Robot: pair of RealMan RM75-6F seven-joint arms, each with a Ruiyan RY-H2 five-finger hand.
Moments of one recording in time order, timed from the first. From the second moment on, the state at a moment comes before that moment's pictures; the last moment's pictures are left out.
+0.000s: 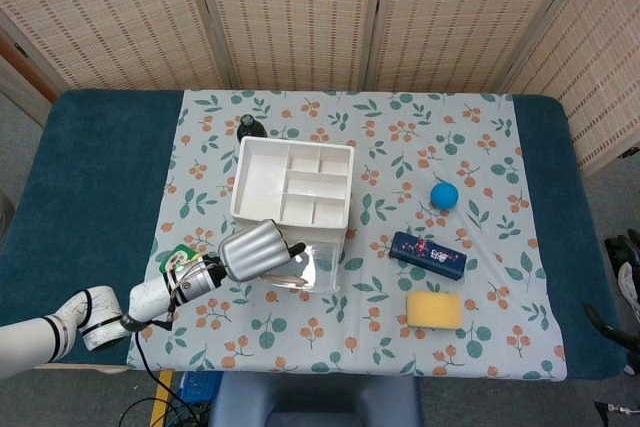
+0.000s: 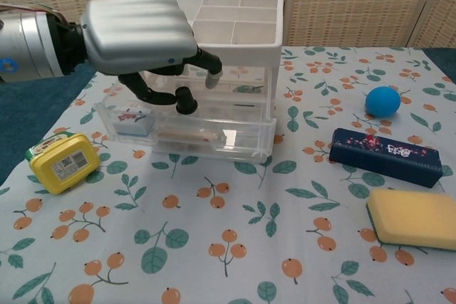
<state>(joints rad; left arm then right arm) -0.96 -1.36 -0.09 -1.41 1.86 0.98 0.32 -0.07 -1.00 0.07 -1.65 -1.58 1.70 0.13</state>
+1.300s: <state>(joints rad) -0.99 -1.37 -0.05 -1.38 1.83 0.99 0.34 -0.08 -1.00 0.07 -1.64 -1.57 1.70 0.15</state>
